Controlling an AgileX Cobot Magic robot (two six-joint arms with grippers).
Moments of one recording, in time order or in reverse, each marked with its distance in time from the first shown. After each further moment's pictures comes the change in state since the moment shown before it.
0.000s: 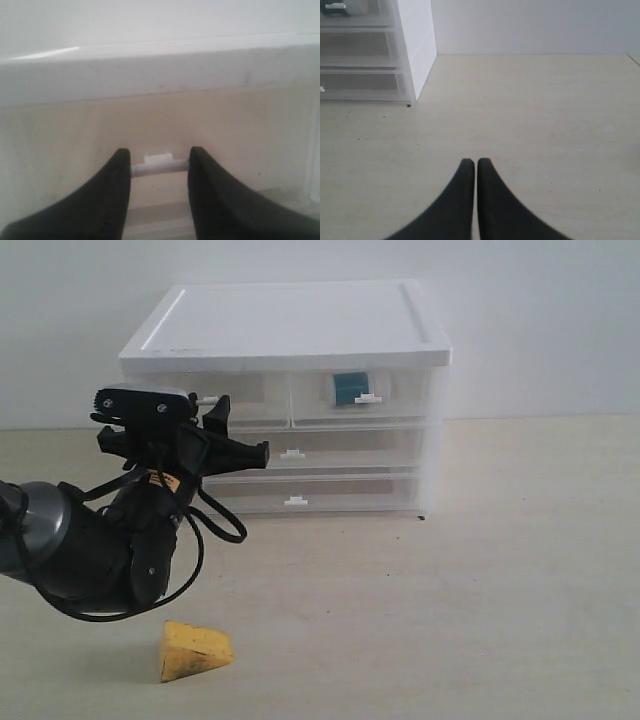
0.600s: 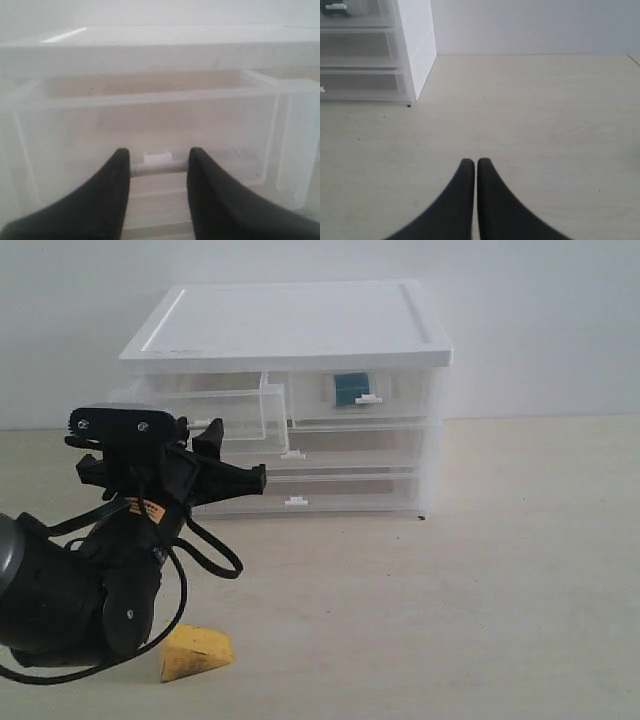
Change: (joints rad) left arm -0.134 -0.149 0.176 -0.157 0.021 0.003; right arm 0.000 -0.002 0.000 0.000 0.000 0.000
